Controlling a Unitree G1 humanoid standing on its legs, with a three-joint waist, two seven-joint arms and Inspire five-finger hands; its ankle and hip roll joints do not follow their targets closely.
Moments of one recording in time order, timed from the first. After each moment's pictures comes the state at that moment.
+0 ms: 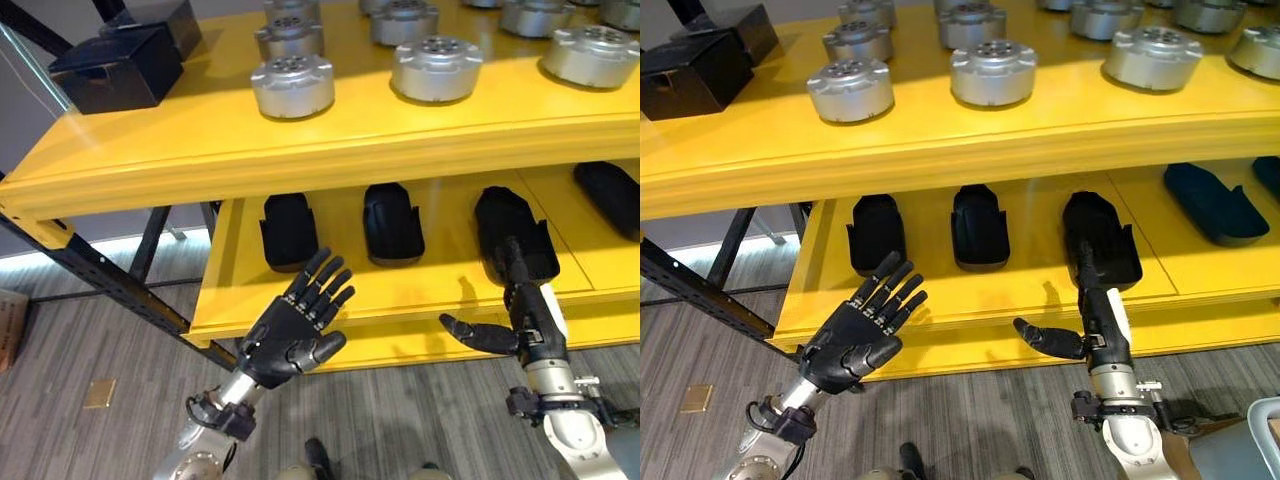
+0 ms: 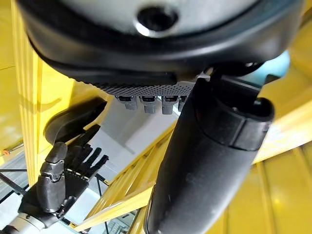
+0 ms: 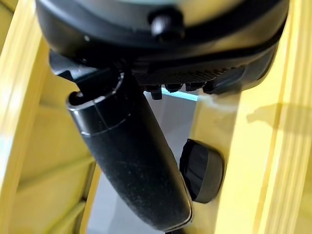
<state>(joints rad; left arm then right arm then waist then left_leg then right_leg) 0.25 0.50 -0.24 -0.18 -1.12 -0.15 -0.58 0.27 -0.57 0.06 -0.15 0.22 -0.30 -0.20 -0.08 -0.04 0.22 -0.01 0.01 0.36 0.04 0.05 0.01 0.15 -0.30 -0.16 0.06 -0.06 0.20</state>
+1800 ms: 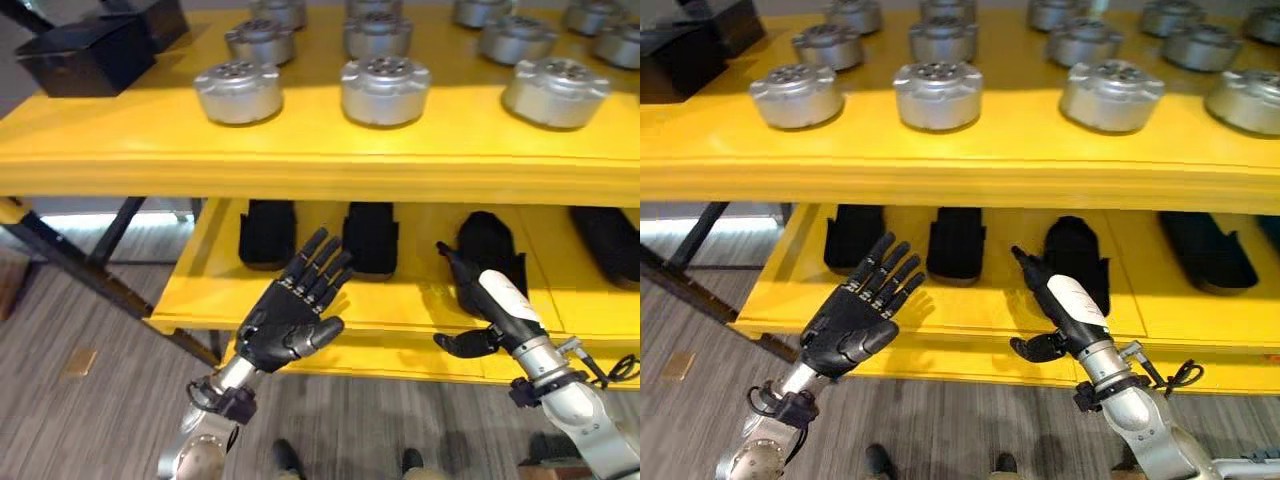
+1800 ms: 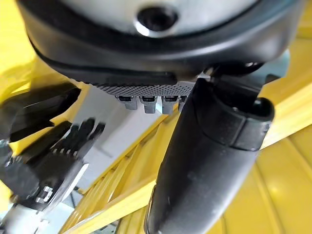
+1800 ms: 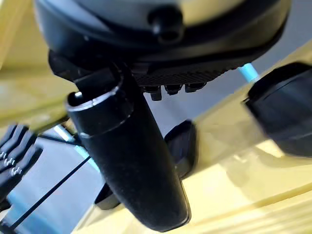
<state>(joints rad) 0.19 0.47 -0.26 -0.17 -1.13 -0.17 -0.60 0.13 -0.77 0.16 -0.16 -0.26 -0.26 -0.08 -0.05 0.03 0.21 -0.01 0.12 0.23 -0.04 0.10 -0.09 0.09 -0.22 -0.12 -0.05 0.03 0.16</state>
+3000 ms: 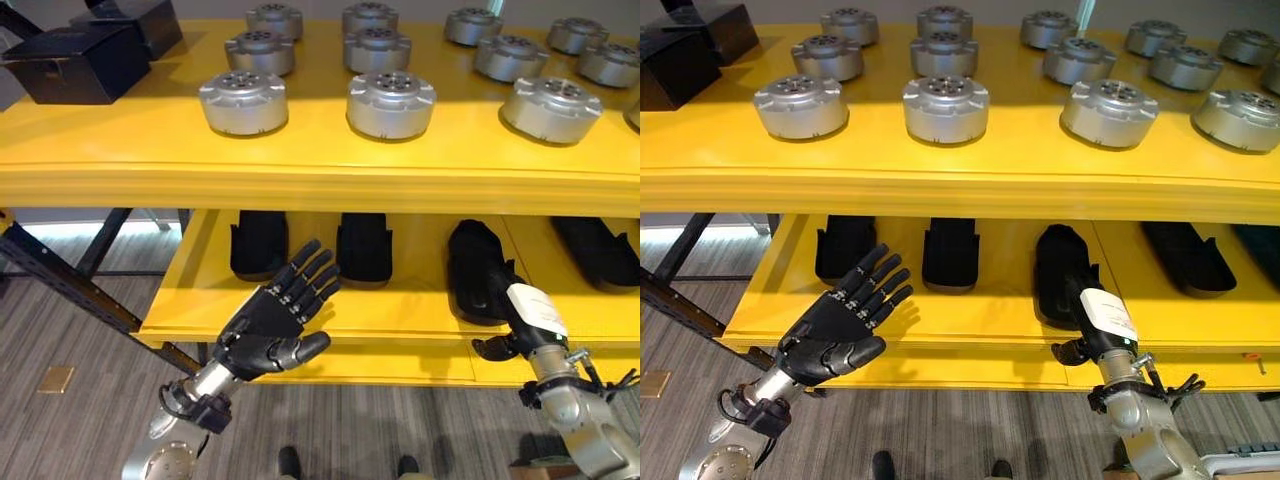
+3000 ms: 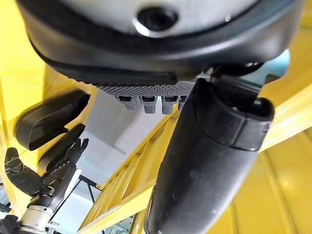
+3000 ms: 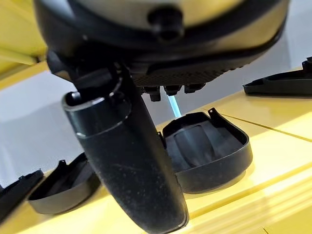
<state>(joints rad) 0.21 0.57 -0.15 -0.20 -1.12 -0.09 -0.65 0.10 -0.71 0.14 0.07 -0.49 0.01 -0.22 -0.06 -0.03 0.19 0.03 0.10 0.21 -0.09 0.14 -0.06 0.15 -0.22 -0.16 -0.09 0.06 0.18</state>
